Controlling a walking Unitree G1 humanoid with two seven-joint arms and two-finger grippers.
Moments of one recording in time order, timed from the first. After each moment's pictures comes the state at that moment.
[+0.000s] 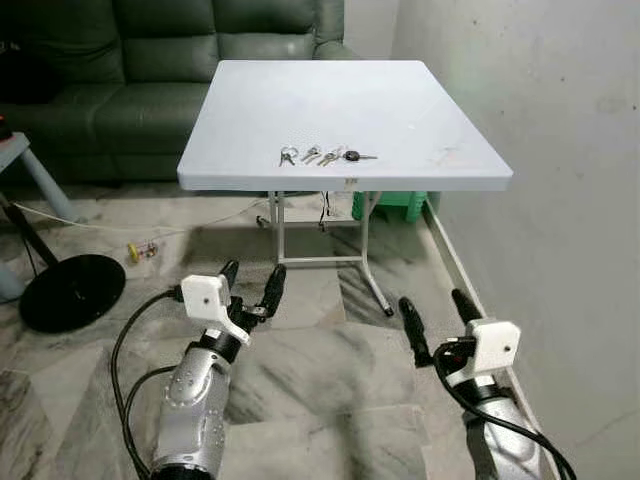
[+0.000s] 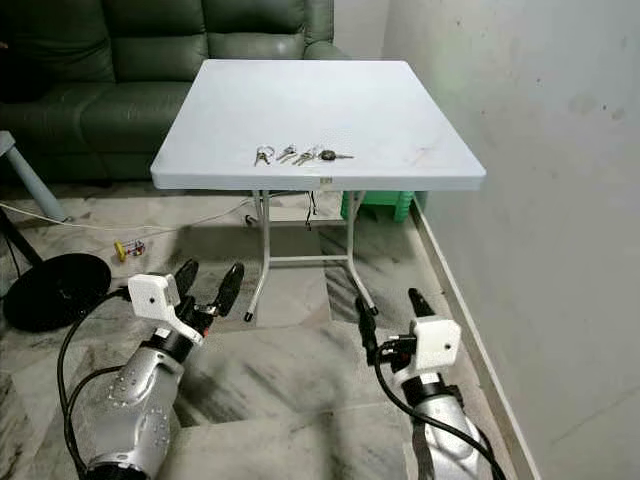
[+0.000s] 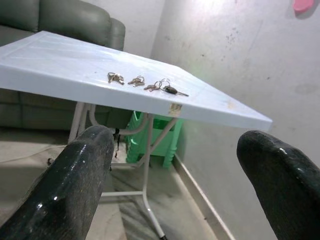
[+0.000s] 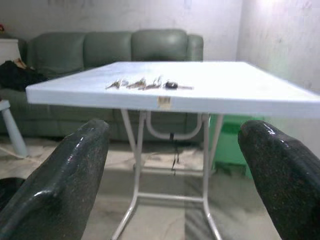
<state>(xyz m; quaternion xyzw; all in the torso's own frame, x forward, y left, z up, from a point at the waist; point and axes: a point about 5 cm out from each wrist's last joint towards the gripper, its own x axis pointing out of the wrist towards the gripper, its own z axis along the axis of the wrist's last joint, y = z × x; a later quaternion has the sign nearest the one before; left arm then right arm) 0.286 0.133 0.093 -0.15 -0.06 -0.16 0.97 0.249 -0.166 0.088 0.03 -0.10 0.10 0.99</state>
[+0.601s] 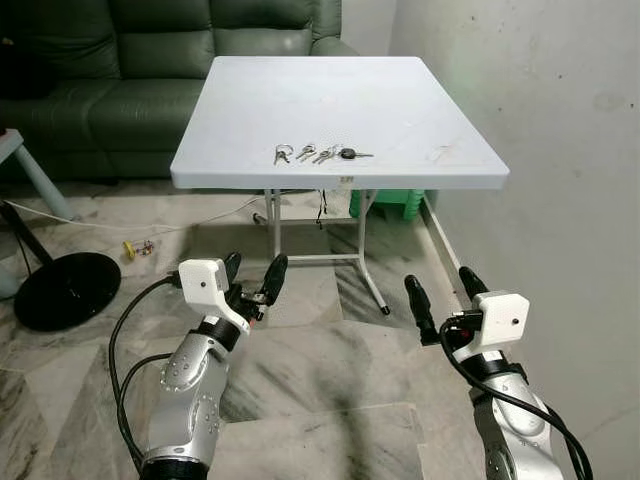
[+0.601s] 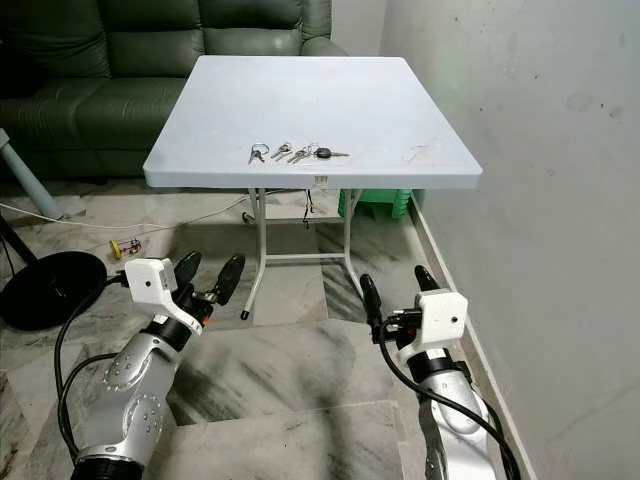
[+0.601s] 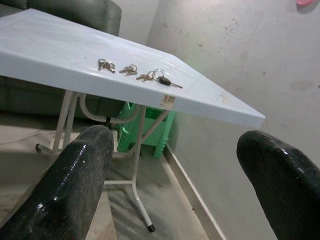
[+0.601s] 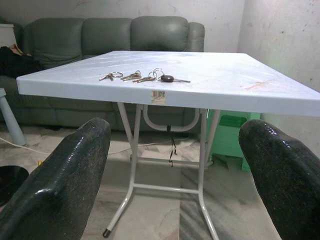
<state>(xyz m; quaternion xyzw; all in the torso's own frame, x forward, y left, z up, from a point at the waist) 0.294 0.132 0.102 -0.16 -0.03 -0.17 0.97 0.261 -0.167 0.098 0.02 -0.08 0.11 0.99</state>
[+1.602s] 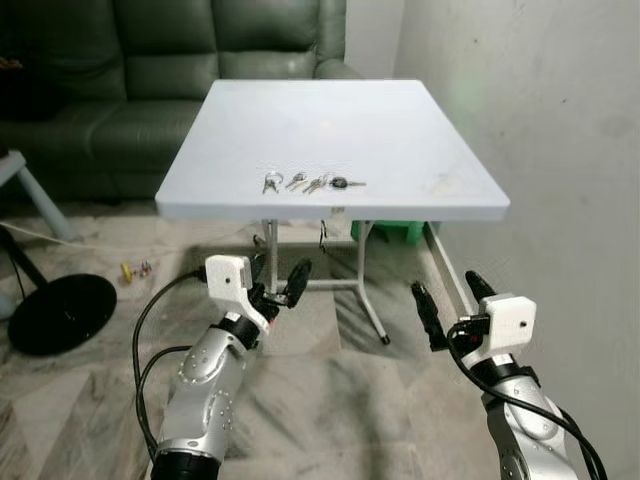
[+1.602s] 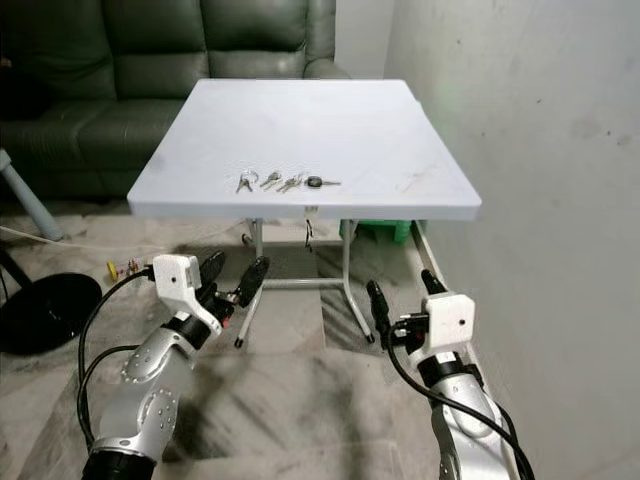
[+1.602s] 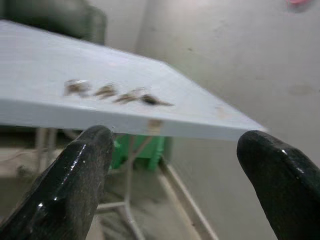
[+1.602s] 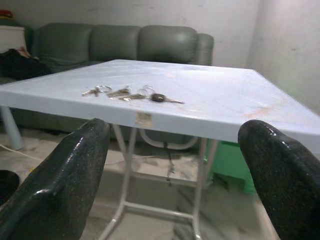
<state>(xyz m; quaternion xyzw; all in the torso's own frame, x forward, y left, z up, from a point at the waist) 0.298 0.122 0.103 -0.15 -0.02 -0.20 0.97 0.257 -0.167 0.096 0.01 -0.07 0.12 0.99</state>
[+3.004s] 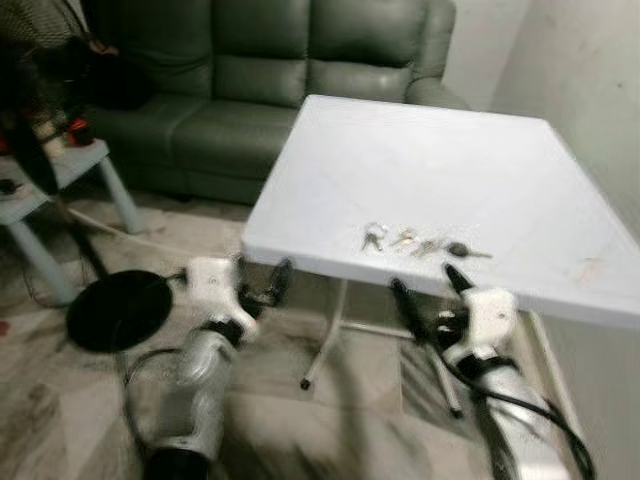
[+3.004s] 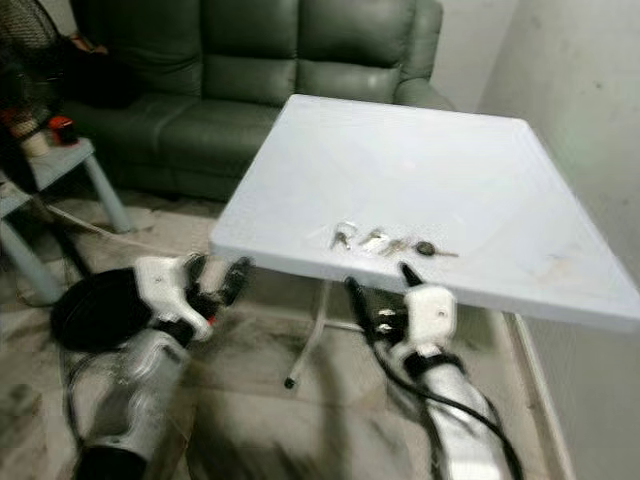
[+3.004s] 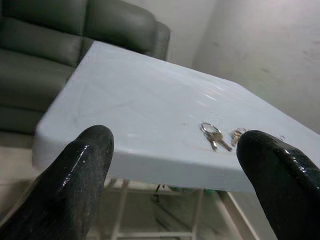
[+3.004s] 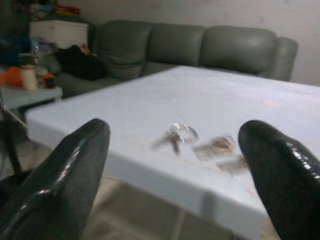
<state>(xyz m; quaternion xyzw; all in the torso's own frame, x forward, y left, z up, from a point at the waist) 0.297 0.112 0.099 -0.14 -0.01 -0.20 0.97 0.262 -0.167 0.100 0.00 -0.07 0.14 0.99</state>
